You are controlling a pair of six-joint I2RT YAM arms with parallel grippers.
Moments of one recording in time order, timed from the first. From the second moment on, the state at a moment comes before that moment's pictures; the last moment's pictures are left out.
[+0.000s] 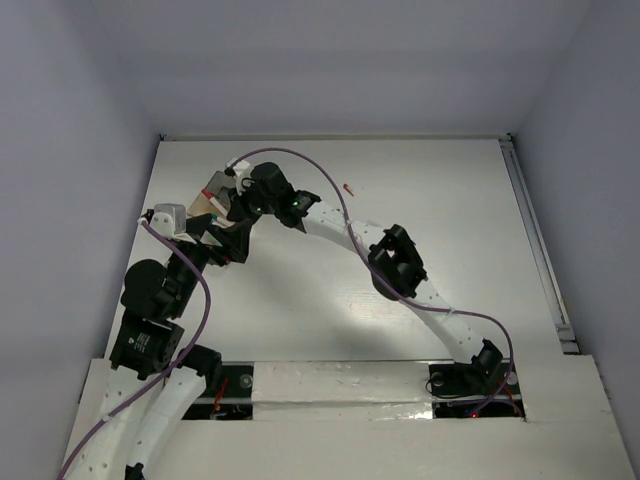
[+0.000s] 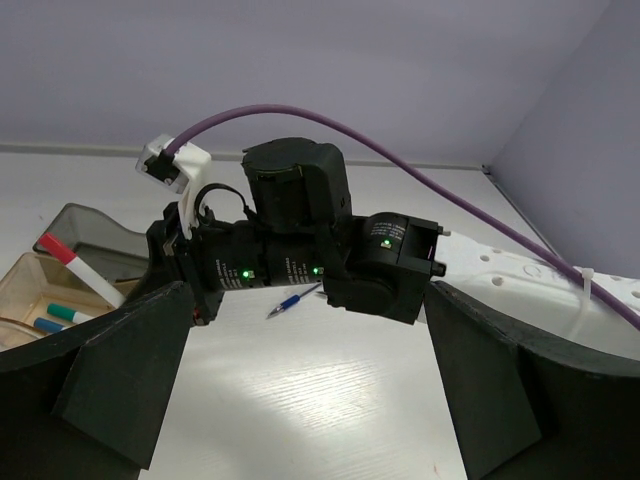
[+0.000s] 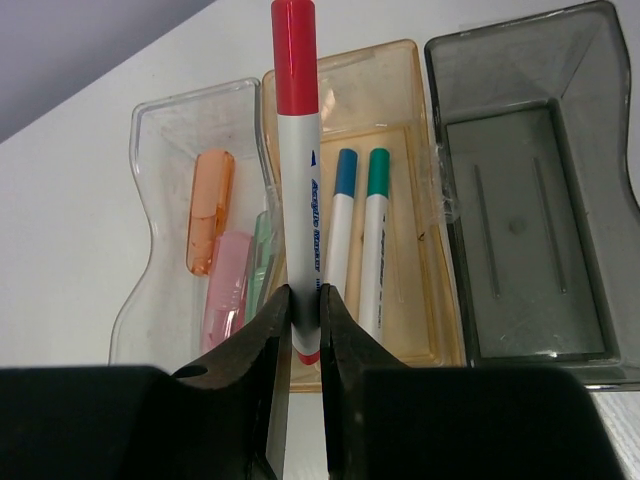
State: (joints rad) left arm -0.35 0.43 0.74 -0.23 -0.01 -0.31; right arm 0.89 2.62 2.41 -0.17 -0.33 0.12
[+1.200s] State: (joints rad) left arm -0.35 0.43 0.74 -0.23 -0.01 -0.31; right arm 0.74 2.10 1.70 0.08 -0.31 0.17
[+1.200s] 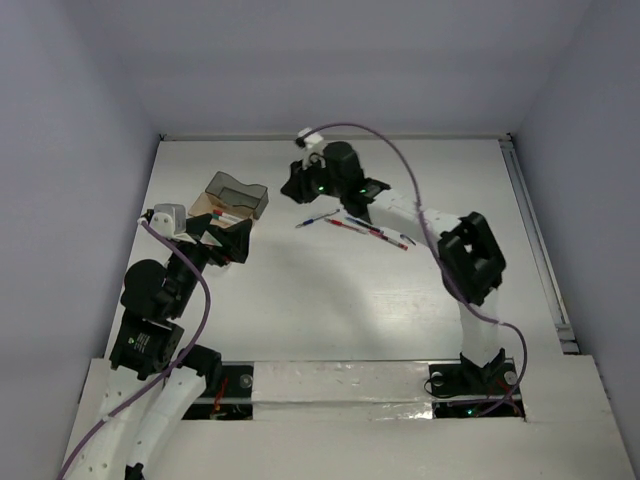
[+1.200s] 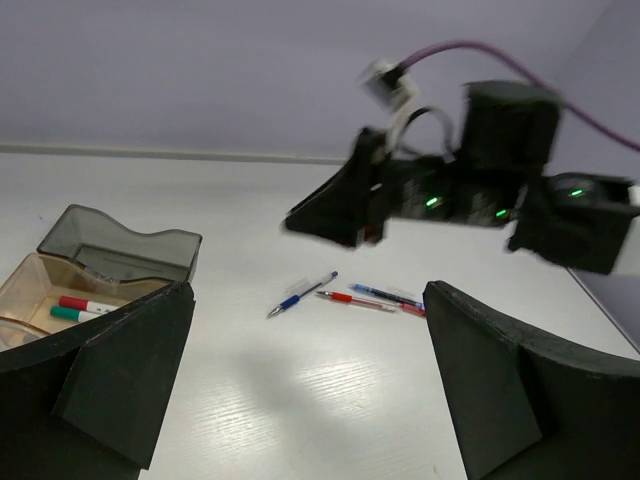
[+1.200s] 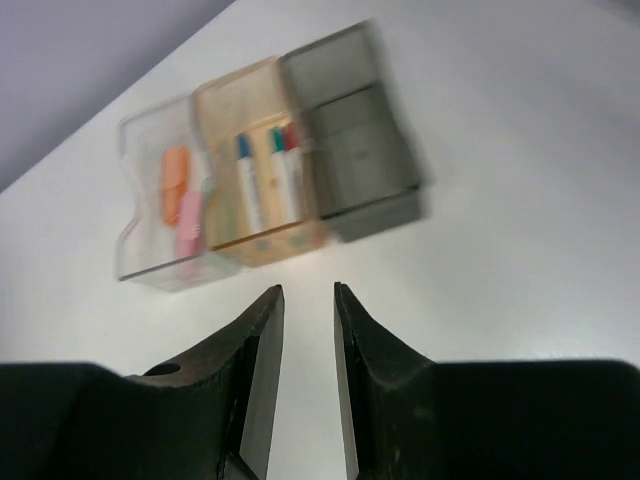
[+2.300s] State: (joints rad) left arm -0.33 0.47 0.74 -0.23 0.02 -0.31; right arm 0.51 2.04 1.54 -0.37 -0.20 -0.11
